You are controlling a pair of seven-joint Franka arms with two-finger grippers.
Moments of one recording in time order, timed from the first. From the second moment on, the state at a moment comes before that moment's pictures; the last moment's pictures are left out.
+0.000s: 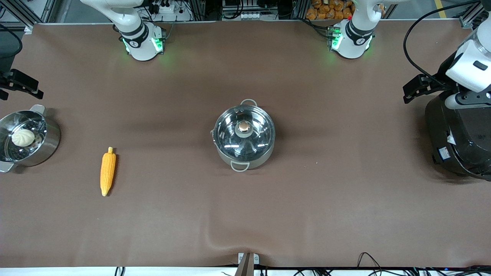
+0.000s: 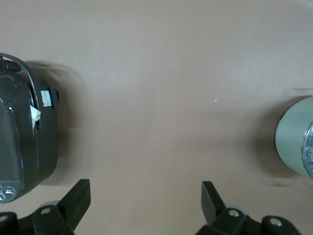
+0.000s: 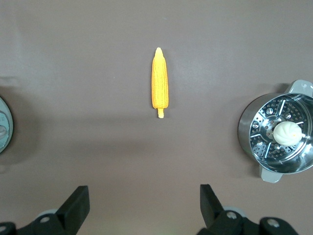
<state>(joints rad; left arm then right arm) -0.06 0.01 -0.08 -1.54 0.03 1.54 -0.18 -0.05 -0.02 -0.06 -1.55 0.00 1.51 -0.13</state>
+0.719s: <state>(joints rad) -0.06 0.02 -0.08 -1.52 0.05 1.51 -0.18 -0.05 -0.02 -0.06 -1.55 0.00 1.51 -0.13</state>
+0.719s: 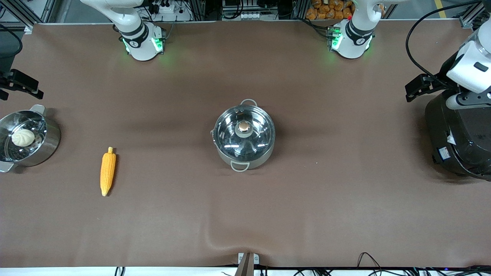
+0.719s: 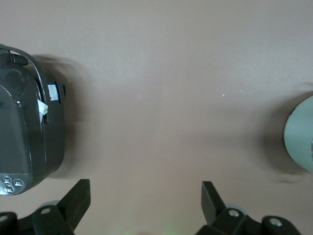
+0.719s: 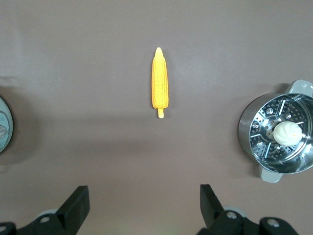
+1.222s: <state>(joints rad) -0.29 0.20 -0.13 -1.40 0.04 1.58 -0.59 -0.05 0.00 -0.06 -1.56 0.00 1.51 -0.17</state>
